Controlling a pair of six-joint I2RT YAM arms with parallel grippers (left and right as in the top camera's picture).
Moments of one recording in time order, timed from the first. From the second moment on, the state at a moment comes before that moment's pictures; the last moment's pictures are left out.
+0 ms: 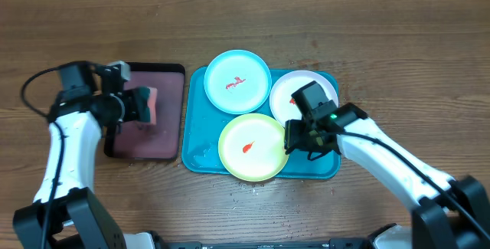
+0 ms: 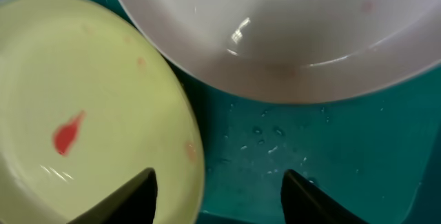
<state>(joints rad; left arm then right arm) 0.28 1.55 1.04 -0.65 0.35 0.07 0.51 1.58 0.96 -0.74 -0.11 0.58</state>
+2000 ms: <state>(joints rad) -0.57 1.75 1.04 -0.60 0.22 -0.64 0.51 1.72 0.97 -0.71 -0.25 0.54</state>
